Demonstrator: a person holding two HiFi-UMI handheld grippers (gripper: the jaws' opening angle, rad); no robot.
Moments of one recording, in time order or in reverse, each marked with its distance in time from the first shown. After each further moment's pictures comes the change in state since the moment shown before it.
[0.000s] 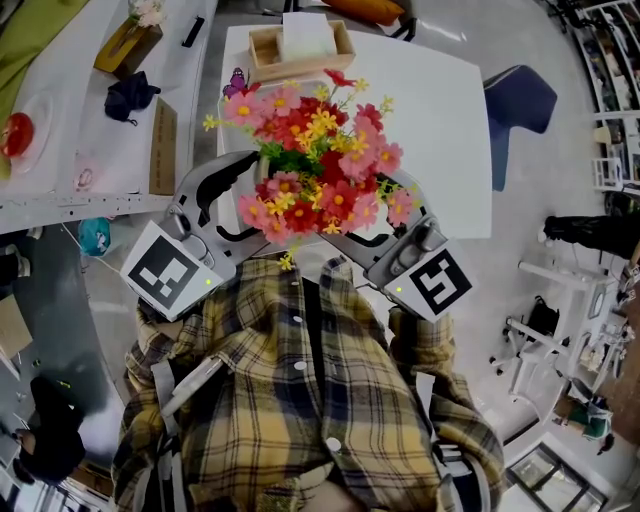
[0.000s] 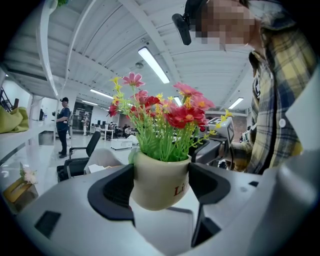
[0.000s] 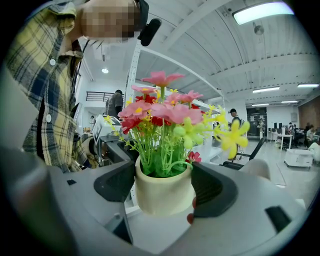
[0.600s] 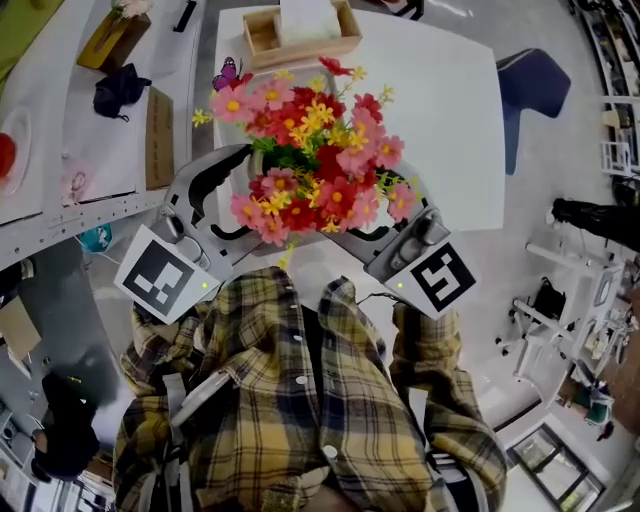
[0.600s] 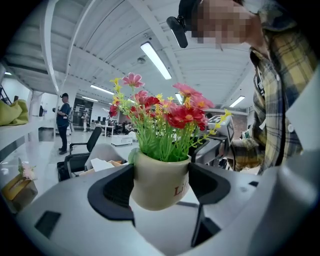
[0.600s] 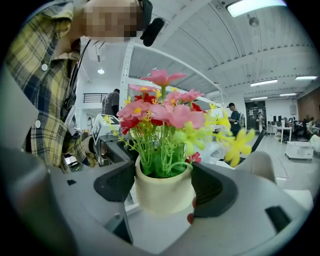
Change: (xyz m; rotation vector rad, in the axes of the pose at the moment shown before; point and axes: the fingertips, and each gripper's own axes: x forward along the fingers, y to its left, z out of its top) left arm -0.001 0.003 -0.007 0.013 0.026 0.002; right arm 0.004 0.000 -0.007 0.019 0.021 -0.003
